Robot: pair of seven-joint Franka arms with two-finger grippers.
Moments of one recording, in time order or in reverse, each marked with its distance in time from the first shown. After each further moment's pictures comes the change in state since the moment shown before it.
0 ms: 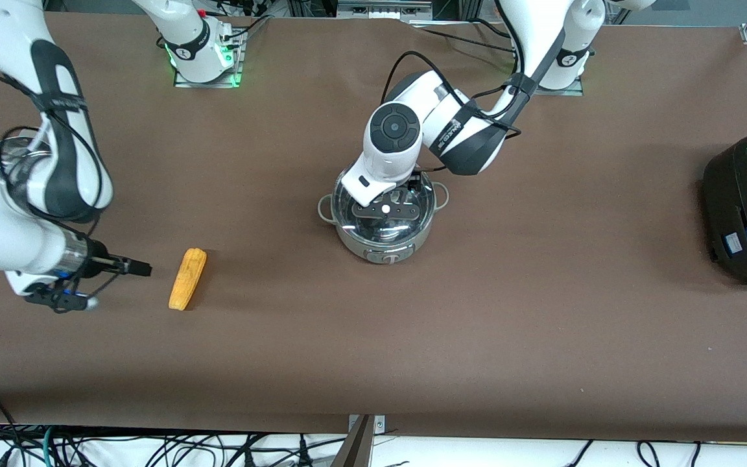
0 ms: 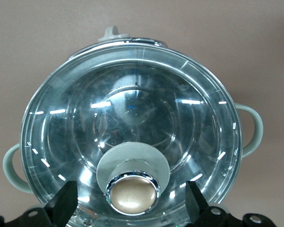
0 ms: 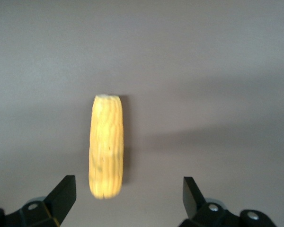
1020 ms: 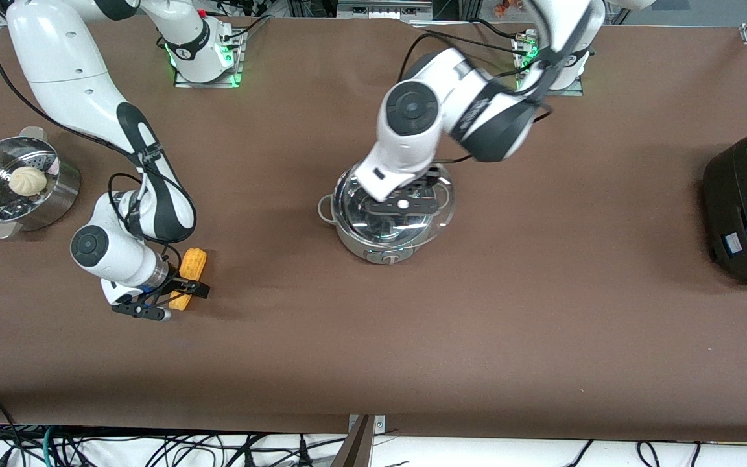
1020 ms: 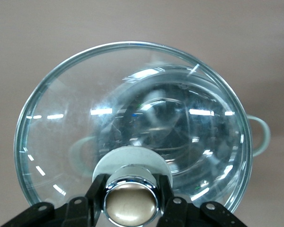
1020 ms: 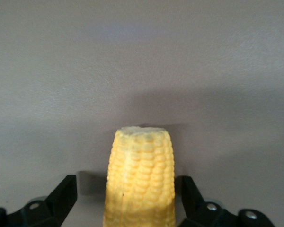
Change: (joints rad) left arm 0.076 -0.119 0.022 0.052 0.044 -0.198 0.018; right arm 0.084 0.191 0.002 -0.073 0.000 0.382 0.095
